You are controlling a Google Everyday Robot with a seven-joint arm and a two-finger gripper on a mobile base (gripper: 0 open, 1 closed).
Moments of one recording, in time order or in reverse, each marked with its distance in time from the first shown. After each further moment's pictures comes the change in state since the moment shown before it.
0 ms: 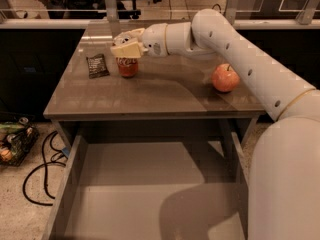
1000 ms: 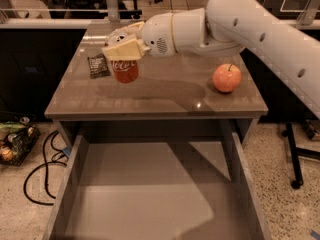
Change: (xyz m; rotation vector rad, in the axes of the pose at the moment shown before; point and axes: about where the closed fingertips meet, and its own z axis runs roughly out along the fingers) arm -0.059 0.108 -0.045 -0.040 0.054 -0.017
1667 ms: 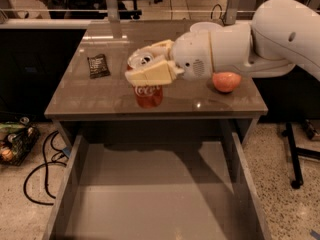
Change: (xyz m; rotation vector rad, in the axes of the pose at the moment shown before) arm 0.017 0.077 -0.076 -0.044 0.035 0.030
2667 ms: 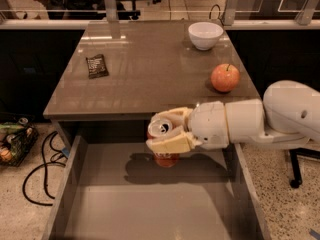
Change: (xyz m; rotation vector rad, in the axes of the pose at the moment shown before) arm 0.127 0.076 -0.013 -0.022 0.039 0.052
